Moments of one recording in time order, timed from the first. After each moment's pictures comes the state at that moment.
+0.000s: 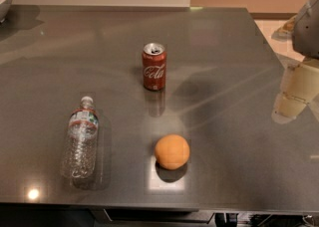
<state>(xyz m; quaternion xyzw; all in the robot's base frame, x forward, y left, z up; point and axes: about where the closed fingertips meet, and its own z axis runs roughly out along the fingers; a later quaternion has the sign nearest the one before) 0.438 -0.217 0.977 -0.60 0.78 -0.03 0.16</state>
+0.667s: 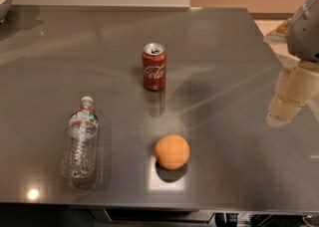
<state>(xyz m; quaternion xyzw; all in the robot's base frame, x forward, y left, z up) 0.433 -0.203 0.974 -0.62 0.77 -0.01 0.17</state>
